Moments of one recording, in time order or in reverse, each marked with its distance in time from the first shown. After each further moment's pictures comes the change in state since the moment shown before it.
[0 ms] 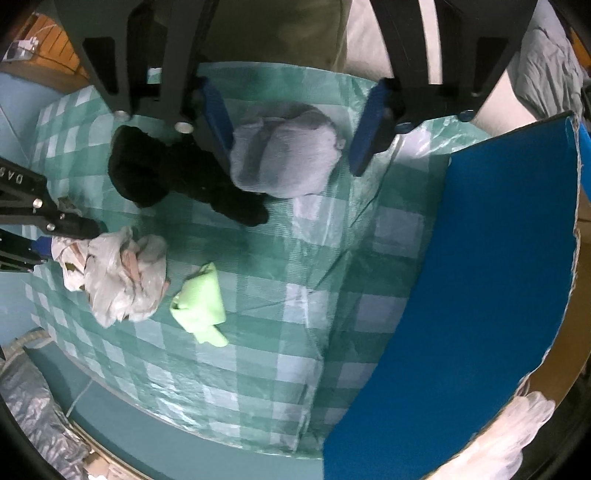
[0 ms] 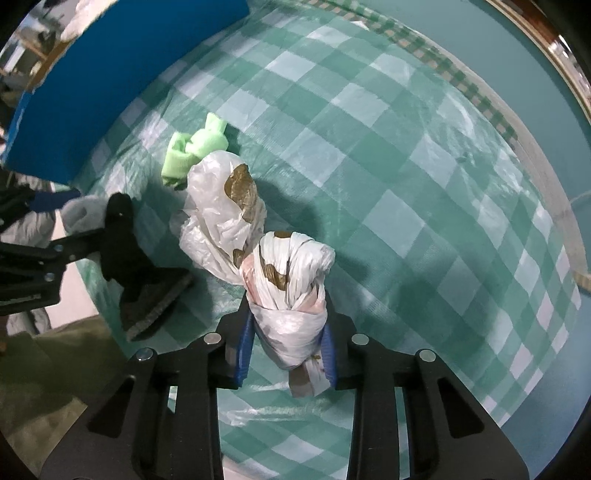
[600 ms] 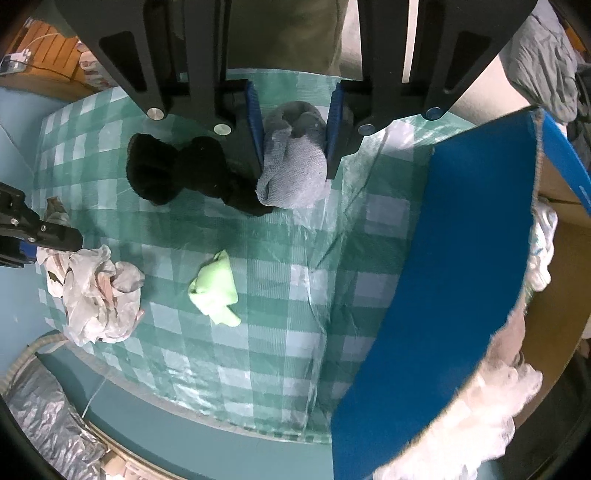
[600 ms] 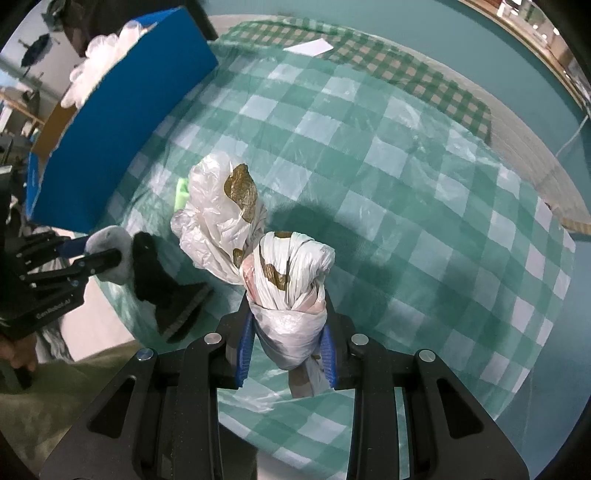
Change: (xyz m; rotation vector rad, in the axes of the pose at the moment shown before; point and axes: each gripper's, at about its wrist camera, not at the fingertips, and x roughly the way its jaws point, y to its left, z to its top) left arm -0.027 -0.004 0.013 0.047 -0.054 -0.005; right arm -0.044 -0.006 -0.010 0.156 -0.100 0.033
